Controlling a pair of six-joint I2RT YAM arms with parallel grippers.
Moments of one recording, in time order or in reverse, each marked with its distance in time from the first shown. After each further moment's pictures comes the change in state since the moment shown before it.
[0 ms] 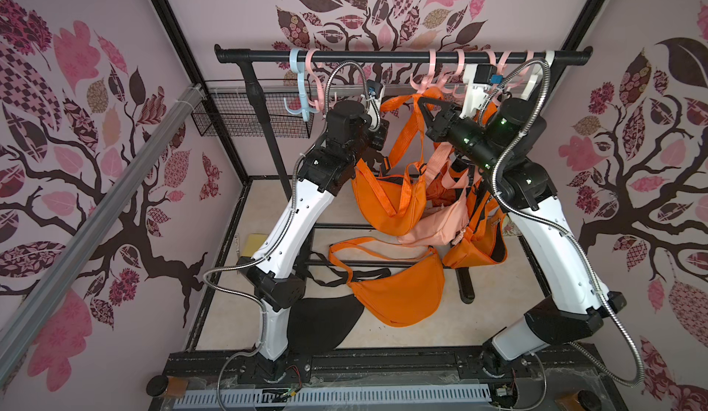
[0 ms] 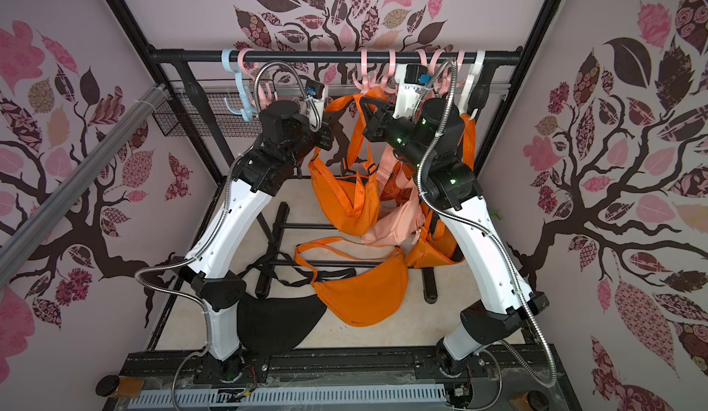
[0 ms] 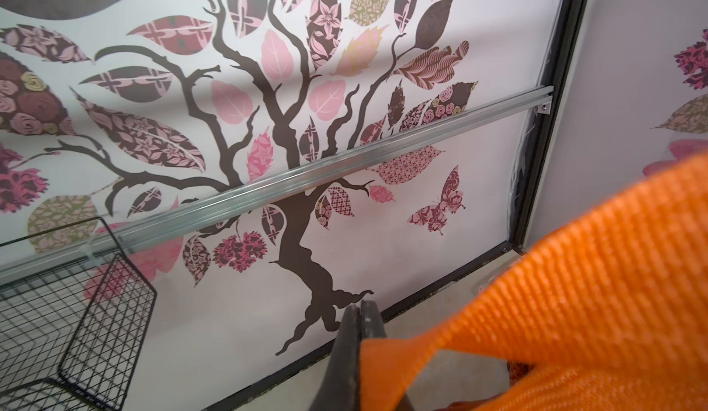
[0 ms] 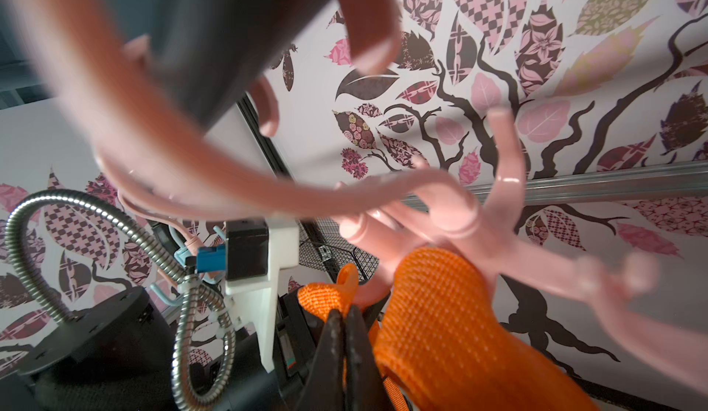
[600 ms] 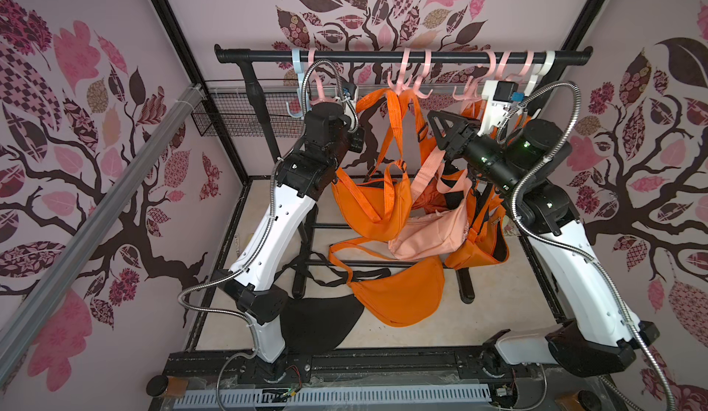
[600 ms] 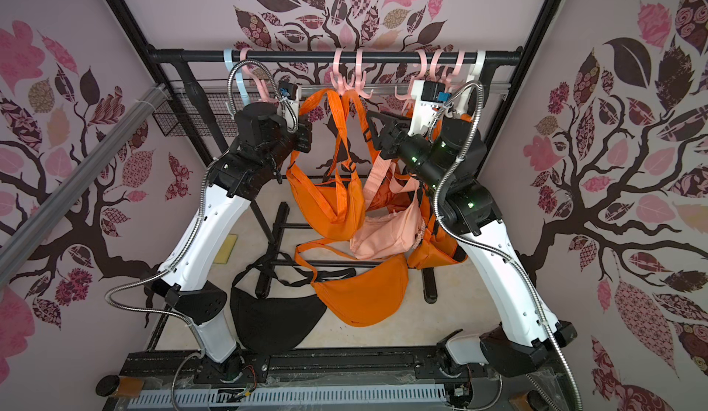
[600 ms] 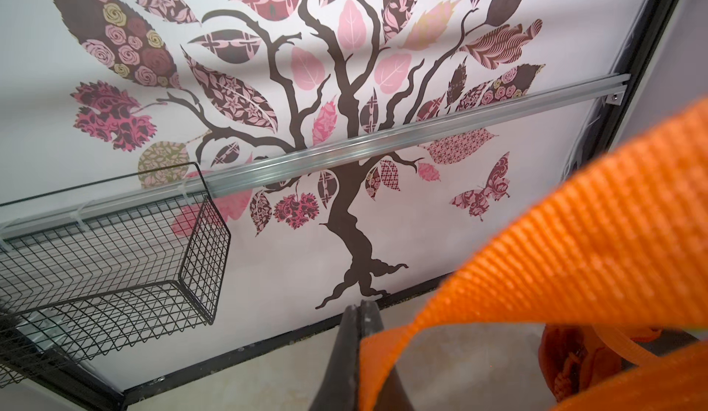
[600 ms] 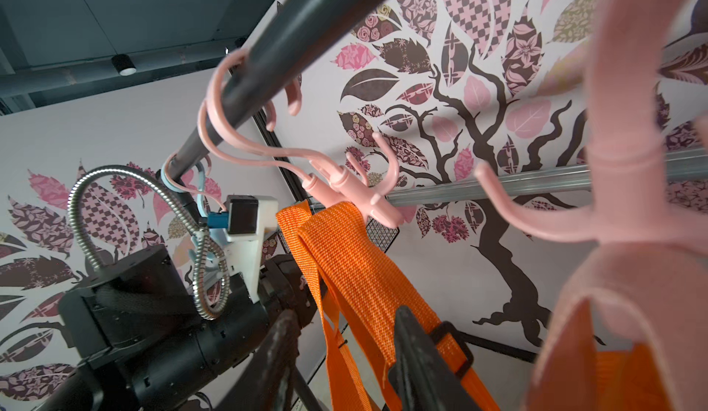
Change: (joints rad) left arm 0.051 -0.117 -0.140 -0.045 -0.062 -0.035; right arm -0.004 -0.197 -0.258 0.103 0.006 0.003
